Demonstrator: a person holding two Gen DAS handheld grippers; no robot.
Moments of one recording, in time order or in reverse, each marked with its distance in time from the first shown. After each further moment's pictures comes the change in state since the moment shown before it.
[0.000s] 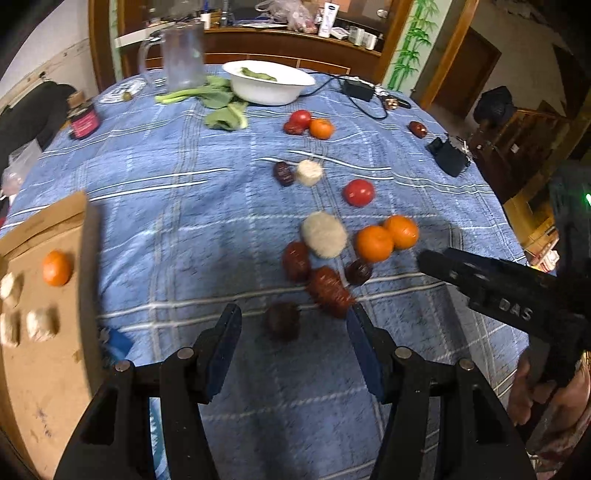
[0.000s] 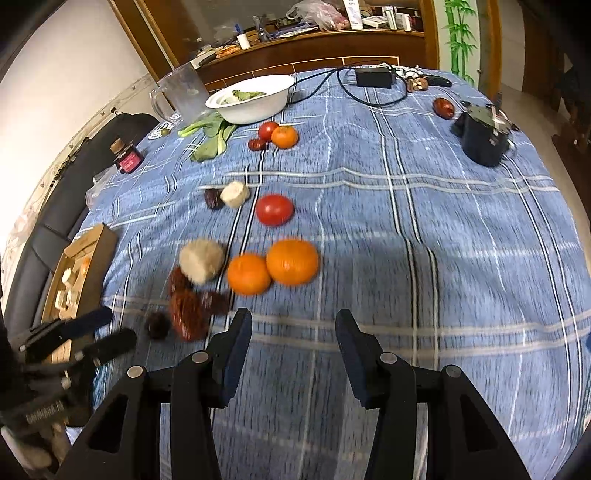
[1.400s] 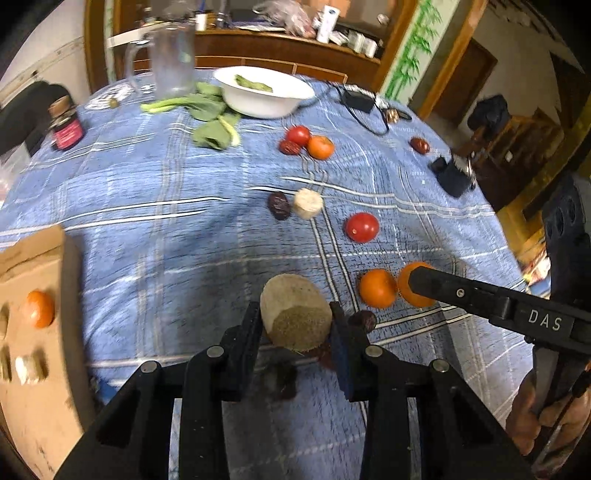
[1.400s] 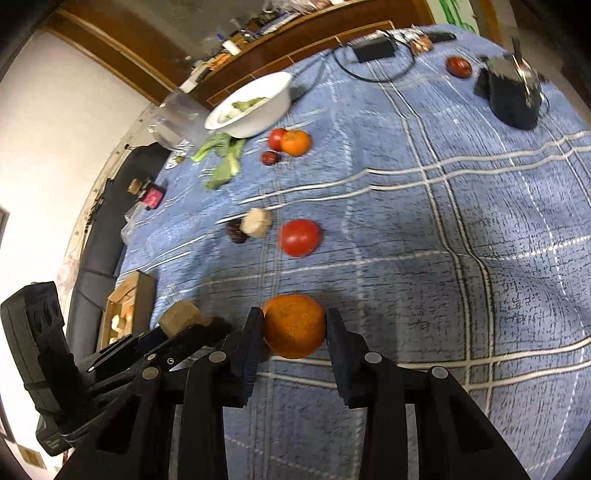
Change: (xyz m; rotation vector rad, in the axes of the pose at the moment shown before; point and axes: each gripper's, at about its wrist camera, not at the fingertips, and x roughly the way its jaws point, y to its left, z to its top) left arm 0.009 0.013 0.028 -0.029 -0.028 -0.037; right arm 0.006 -0.007 0.022 0.171 0.028 0.234
